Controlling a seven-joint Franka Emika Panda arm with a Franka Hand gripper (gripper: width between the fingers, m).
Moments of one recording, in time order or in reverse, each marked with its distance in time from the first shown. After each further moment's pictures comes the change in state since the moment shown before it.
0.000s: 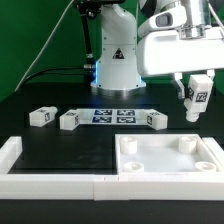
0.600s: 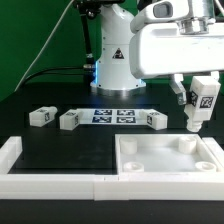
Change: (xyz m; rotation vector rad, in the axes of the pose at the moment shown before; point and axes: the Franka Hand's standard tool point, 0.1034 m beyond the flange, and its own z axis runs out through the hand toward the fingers) arm 0.065 0.039 0.012 -0.012 0.036 -0.073
